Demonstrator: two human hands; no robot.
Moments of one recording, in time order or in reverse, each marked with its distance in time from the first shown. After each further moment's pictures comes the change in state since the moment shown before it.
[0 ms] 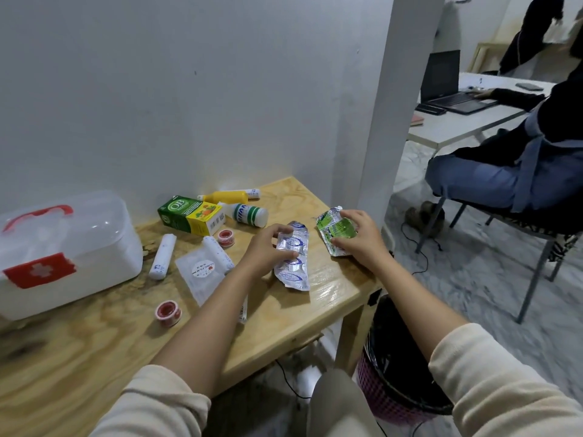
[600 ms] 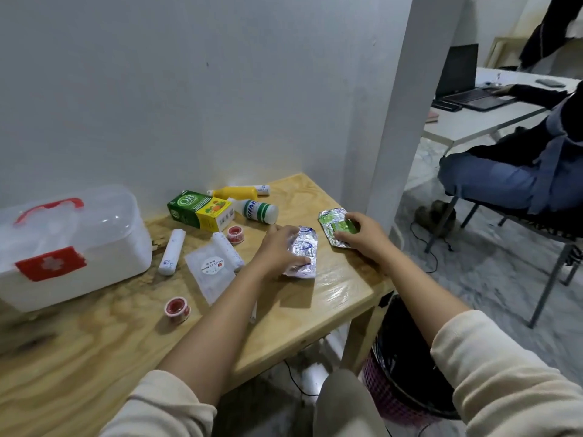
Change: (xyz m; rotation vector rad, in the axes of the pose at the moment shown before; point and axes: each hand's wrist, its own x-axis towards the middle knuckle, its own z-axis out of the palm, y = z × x) left_hand 0.001 0.003 0.001 0.293 -0.070 -0.069; right_hand 0.018 0.001 0.010 -0.121 -0.163 0.133
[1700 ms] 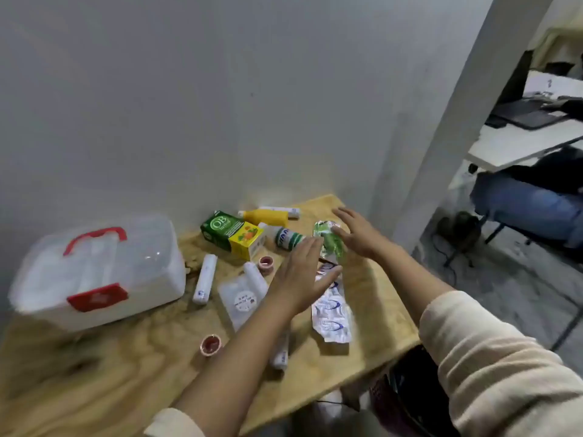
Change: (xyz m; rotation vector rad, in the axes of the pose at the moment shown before) left_hand -0.005 0.014 -0.037 0.245 0.104 0.189; right_hand 0.079 -0.079 0.016 -0.220 -0.241 -0.174
